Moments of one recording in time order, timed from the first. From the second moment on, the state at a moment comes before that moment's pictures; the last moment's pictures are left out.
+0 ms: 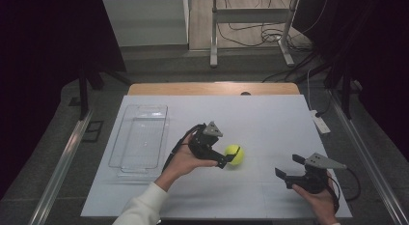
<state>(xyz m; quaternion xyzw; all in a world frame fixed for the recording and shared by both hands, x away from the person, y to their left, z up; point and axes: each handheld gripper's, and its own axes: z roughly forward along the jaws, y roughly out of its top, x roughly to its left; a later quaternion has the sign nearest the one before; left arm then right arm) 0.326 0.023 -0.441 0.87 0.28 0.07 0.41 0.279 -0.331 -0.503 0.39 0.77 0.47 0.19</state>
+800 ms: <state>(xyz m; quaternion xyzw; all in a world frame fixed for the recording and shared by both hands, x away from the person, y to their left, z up) 0.350 -0.002 -0.457 0.88 0.29 0.05 0.37 0.280 -0.332 -0.503 0.39 0.77 0.47 0.19</state>
